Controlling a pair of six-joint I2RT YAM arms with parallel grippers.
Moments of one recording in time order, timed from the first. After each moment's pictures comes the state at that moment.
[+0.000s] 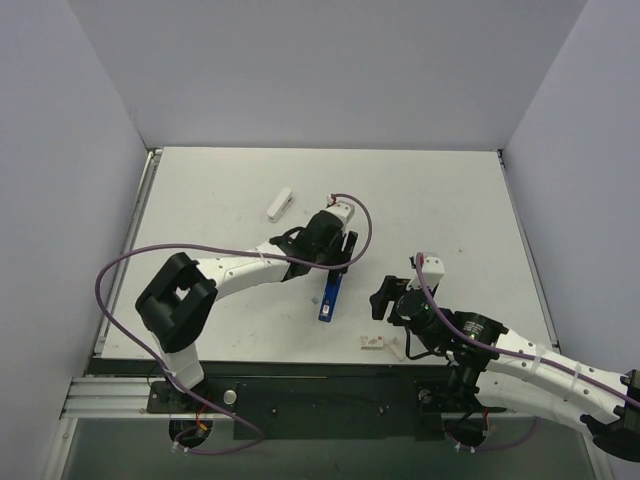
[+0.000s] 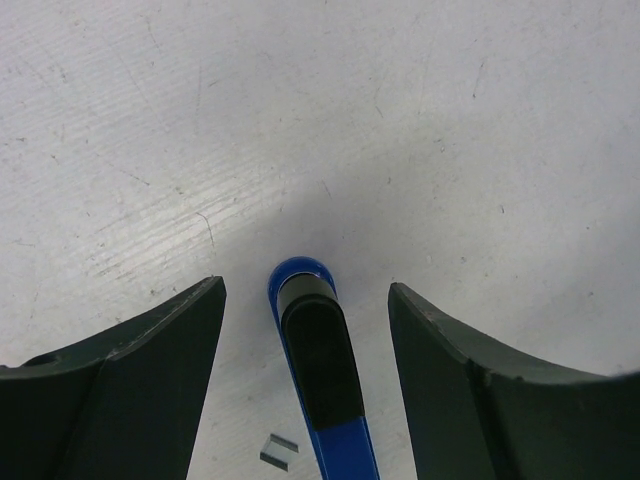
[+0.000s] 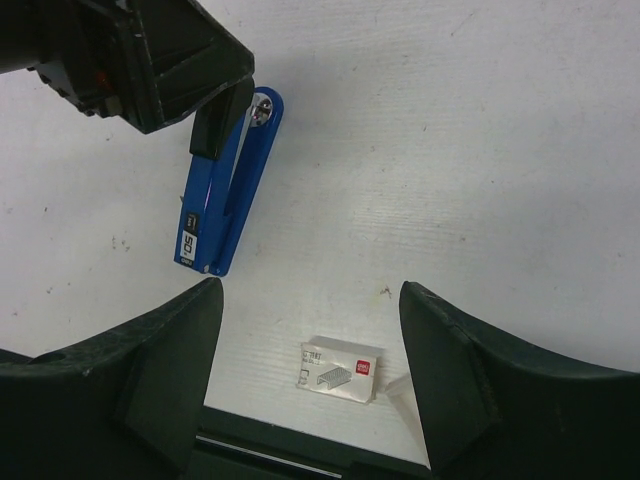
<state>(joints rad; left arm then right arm) -0.84 1.75 1.17 -0.12 -0.17 -0.35 1.04 0.72 0.53 -0.50 0.61 0.83</state>
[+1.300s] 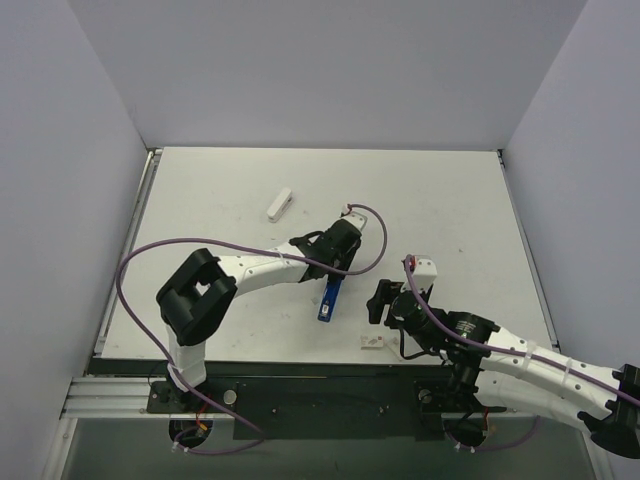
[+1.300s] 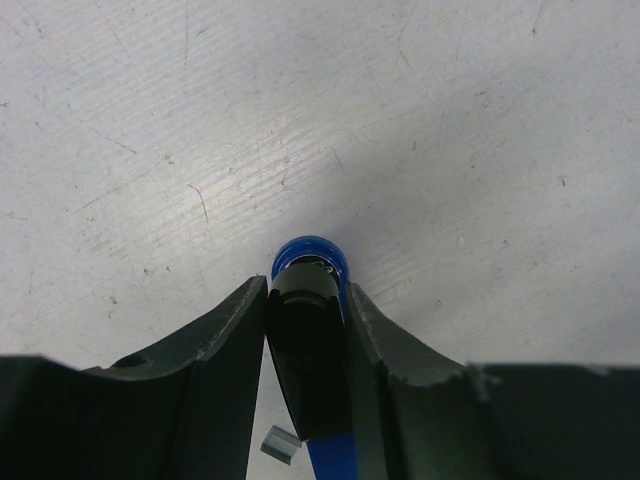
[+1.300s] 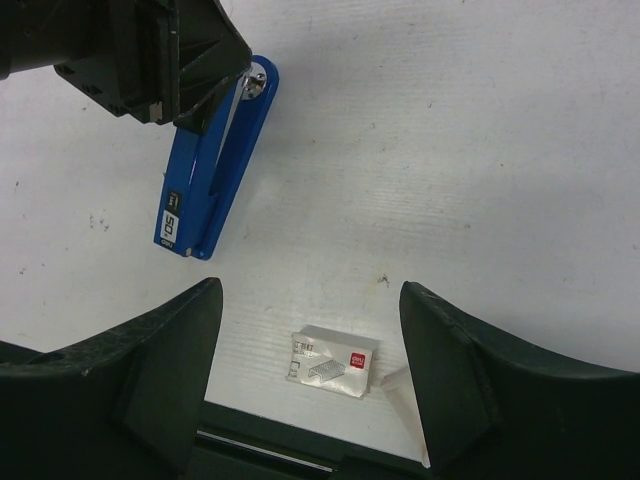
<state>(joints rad) -0.91 1.88 1.29 -0.29 -0.29 -0.32 1.04 0.77 0.51 -0.47 0.57 0.82</state>
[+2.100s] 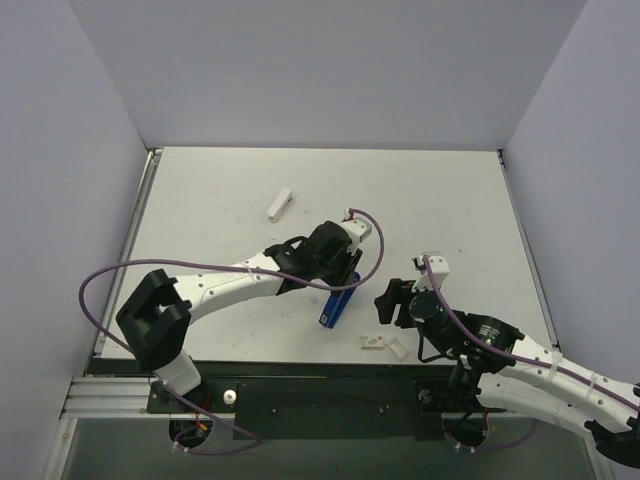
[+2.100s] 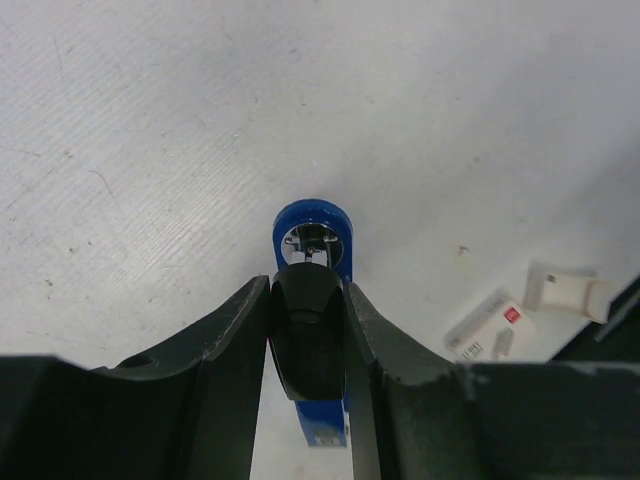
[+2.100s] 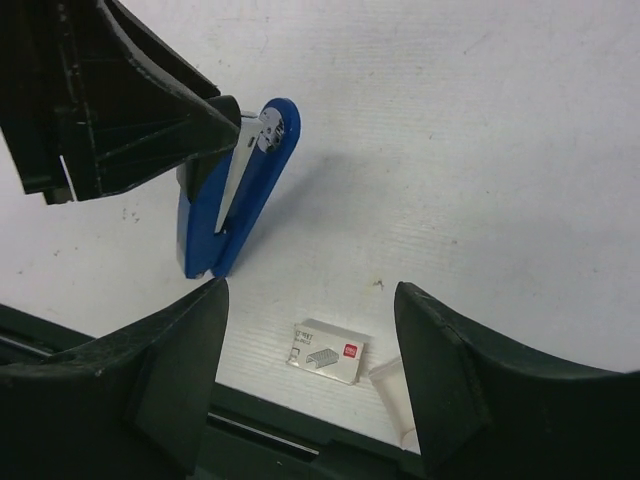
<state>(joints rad) -0.95 1.69 1.19 -0.28 -0.09 -0.26 1.04 0.65 0.54 -0.55 0.56 0.74</state>
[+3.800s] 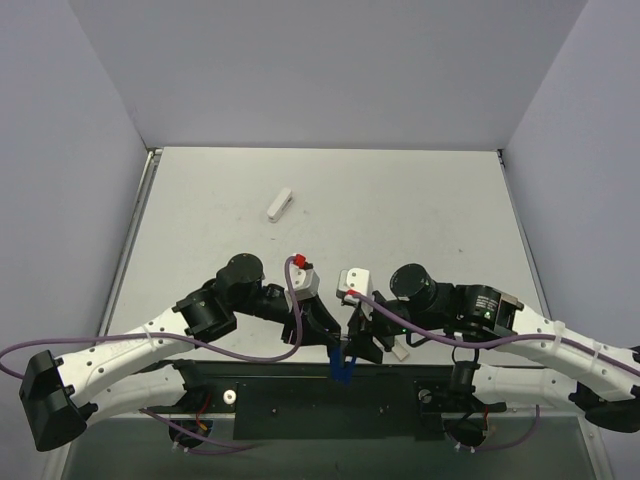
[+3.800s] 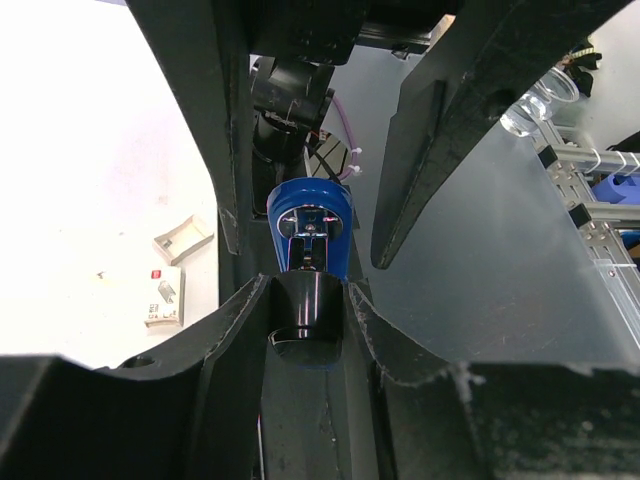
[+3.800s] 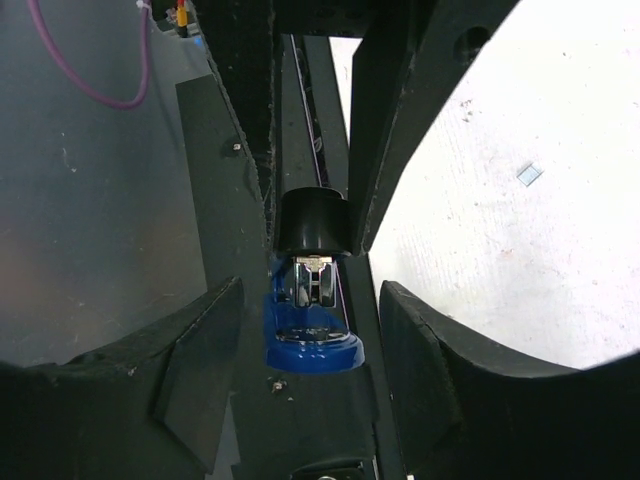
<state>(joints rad) -0.97 0.96 0.72 0.06 0.80 -0.18 1.17 0.91 1.03 -0.74 -0.25 -0.01</state>
